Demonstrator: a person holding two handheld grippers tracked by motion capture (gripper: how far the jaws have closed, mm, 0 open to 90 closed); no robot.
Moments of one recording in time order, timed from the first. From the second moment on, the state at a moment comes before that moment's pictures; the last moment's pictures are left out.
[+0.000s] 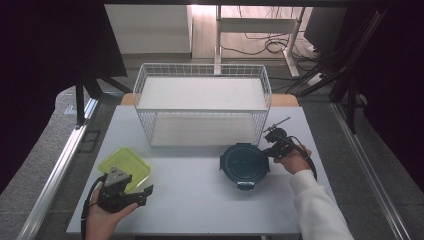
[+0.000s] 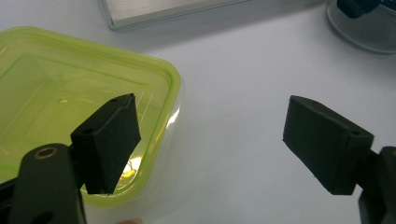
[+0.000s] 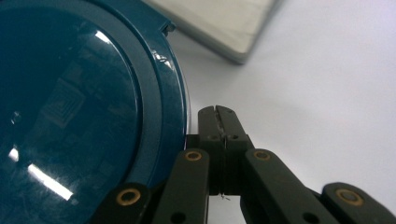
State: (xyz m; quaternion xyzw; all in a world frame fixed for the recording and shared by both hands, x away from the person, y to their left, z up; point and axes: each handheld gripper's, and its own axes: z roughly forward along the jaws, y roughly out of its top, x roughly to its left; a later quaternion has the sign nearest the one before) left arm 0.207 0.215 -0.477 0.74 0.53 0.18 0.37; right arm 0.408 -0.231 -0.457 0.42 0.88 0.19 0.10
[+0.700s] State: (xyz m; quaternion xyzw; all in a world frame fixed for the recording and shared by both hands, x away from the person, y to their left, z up) left arm 0.207 0.214 -0.479 0.74 0.54 0.17 0.37; right arm 0.385 -0.187 -0.460 0.38 0.90 0.20 0.09
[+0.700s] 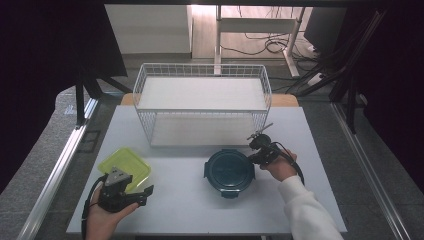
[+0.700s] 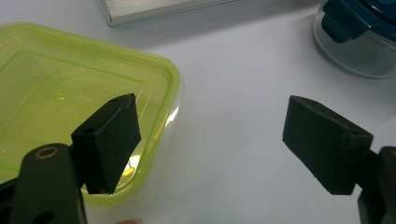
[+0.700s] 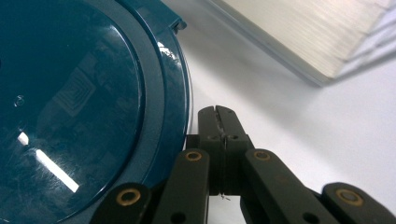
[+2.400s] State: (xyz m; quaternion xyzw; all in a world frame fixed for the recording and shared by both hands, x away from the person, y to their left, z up) left arm 0.207 0.204 -0.478 0.74 0.53 0.16 0.38; right arm 0.284 -0.201 -0.444 0.39 0.82 0.40 0.08
